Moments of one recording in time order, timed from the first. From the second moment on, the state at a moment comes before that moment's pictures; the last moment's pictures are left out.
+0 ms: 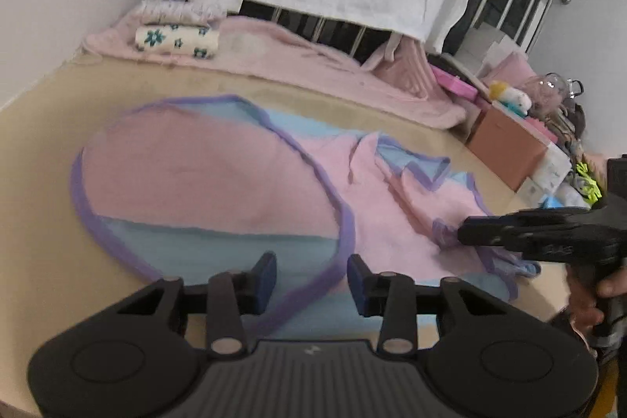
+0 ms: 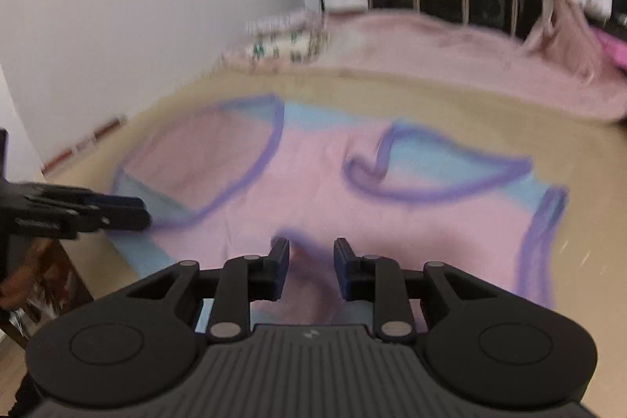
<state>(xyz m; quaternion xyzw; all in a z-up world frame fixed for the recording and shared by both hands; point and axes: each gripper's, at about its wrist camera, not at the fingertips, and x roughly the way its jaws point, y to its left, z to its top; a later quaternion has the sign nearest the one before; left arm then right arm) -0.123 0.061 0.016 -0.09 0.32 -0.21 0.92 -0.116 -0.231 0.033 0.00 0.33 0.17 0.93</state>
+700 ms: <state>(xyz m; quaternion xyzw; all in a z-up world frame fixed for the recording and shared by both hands) -0.152 0.088 0.006 0.03 0.27 -0.30 0.91 -0.202 -0.232 0.010 -0.04 0.30 0.14 0.94</state>
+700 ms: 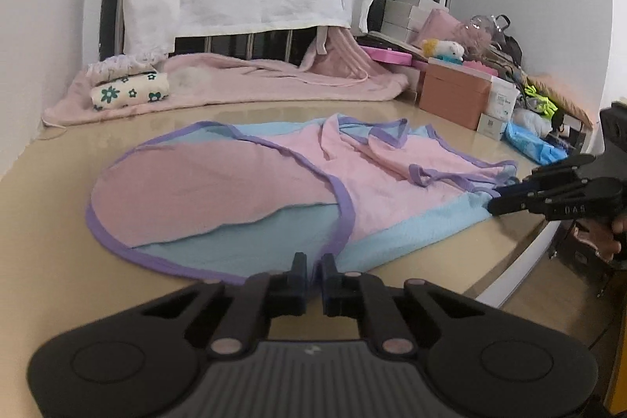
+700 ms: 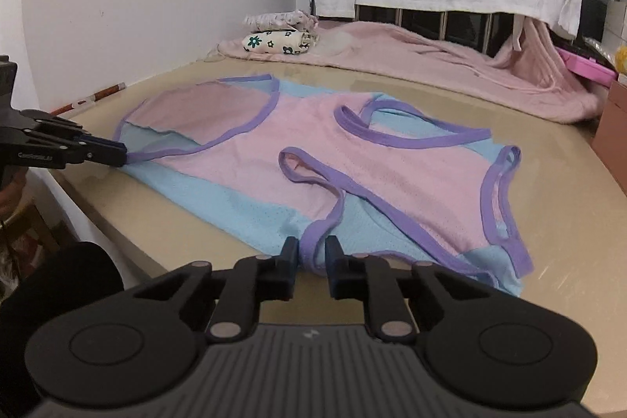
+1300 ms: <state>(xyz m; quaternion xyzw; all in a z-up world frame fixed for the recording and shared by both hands) -0.109 0.080 0.035 0.07 0.24 -0.35 0.90 -0.173 -0.255 0.041 0.00 0.24 0.15 0.96</state>
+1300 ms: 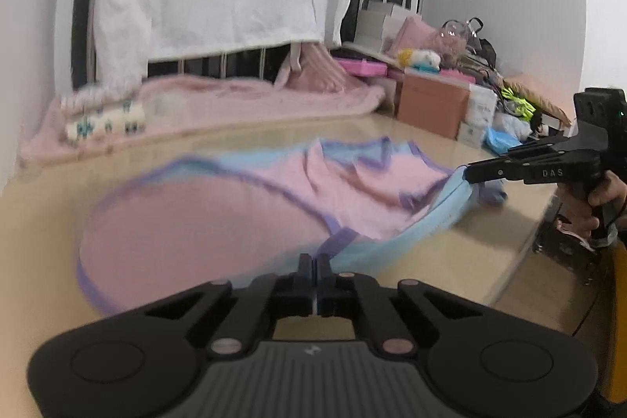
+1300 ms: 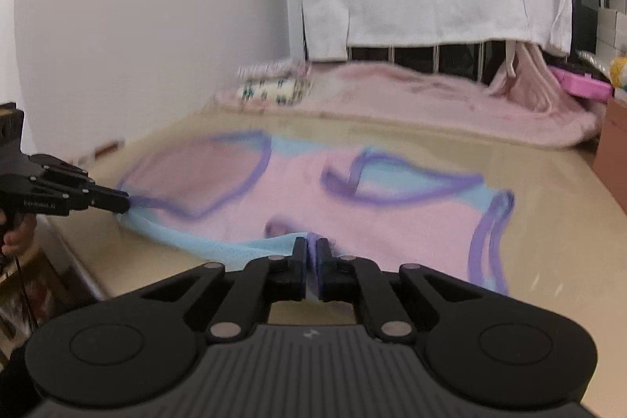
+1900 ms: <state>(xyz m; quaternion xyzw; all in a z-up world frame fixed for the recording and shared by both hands) -0.032 0.125 0.026 0.00 0.30 -0.26 0.92 -0.155 -0.326 0.049 -0.05 0.28 0.12 0.95</state>
